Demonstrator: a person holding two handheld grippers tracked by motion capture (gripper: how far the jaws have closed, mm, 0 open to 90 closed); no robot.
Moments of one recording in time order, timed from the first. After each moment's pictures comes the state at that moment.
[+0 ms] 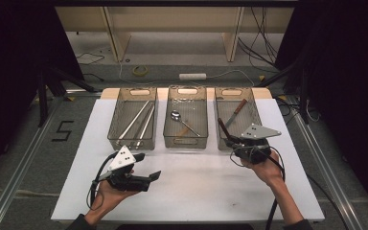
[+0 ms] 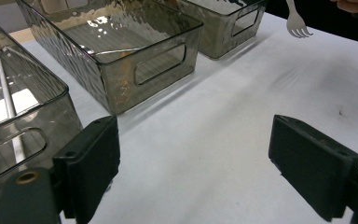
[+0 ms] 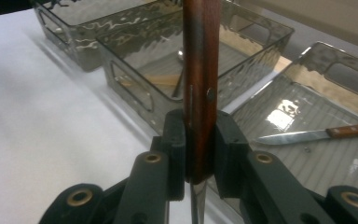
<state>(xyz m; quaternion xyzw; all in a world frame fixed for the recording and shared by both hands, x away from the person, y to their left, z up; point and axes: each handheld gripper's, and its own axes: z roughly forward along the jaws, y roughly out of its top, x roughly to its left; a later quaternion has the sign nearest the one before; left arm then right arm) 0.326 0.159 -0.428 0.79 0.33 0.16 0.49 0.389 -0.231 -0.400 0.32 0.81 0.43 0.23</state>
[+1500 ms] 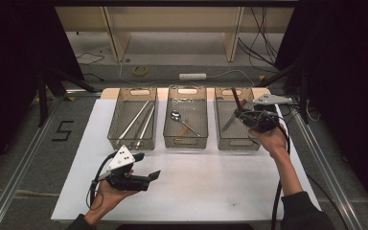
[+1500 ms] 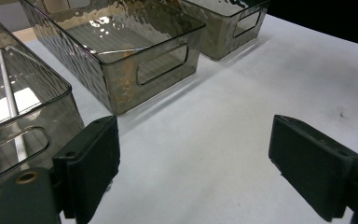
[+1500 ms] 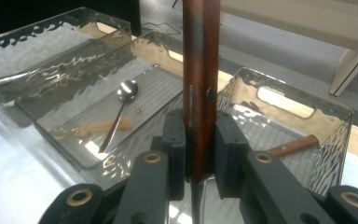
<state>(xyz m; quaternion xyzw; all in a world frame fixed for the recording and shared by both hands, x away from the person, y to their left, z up) 0.327 0.161 -0.428 0.79 0.33 0.16 0.49 0.454 -0.254 -0.358 0.39 0.77 0.44 0.25</state>
